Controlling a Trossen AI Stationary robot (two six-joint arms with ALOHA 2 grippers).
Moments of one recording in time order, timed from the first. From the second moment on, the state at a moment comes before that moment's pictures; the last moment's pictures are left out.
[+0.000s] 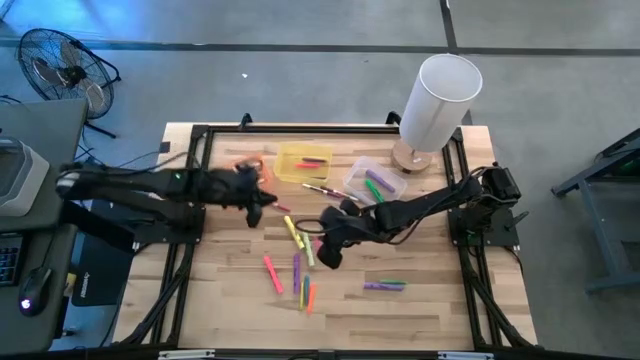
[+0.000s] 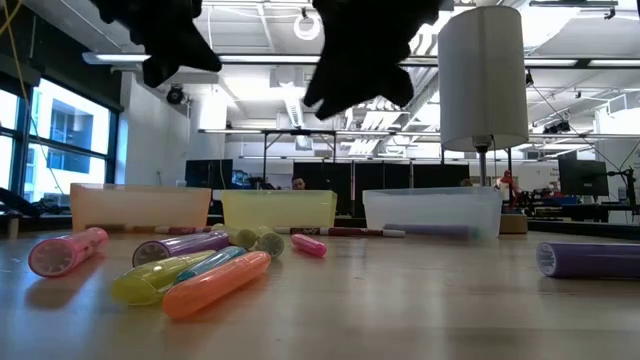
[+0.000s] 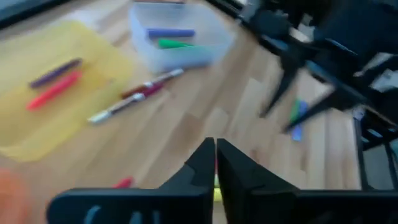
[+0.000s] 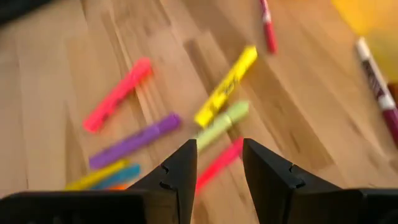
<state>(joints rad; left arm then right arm) -0.08 0.90 0.75 -0.36 -0.21 -0.57 0.22 1.78 1.32 -0.39 0.25 0.63</state>
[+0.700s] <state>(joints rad) -0.40 1.33 0.75 0.02 -0.31 -0.53 0.30 1.78 1.32 -0.73 0.07 0.47</state>
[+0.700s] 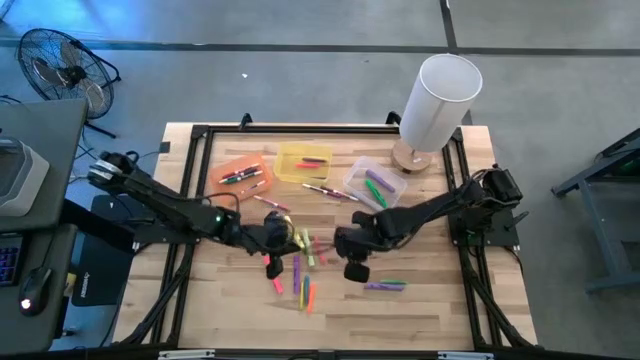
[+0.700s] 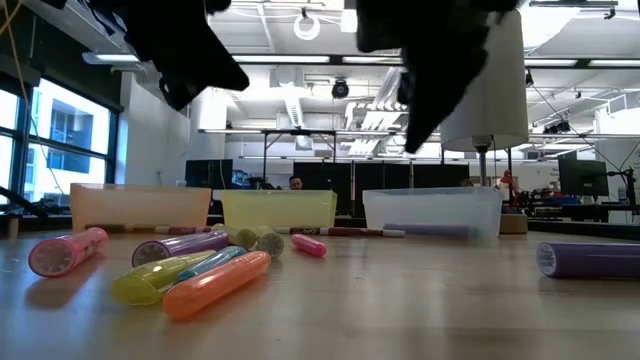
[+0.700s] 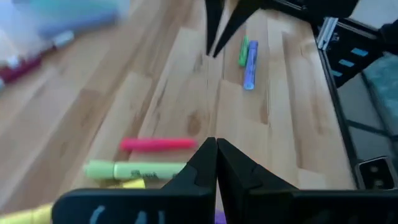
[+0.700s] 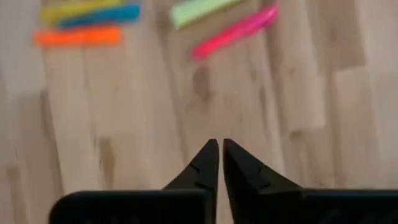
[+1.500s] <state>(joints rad) -0.48 1.23 0.55 0.13 -0.27 -0.34 0.57 1.80 1.33 -0.83 0.07 0.87</state>
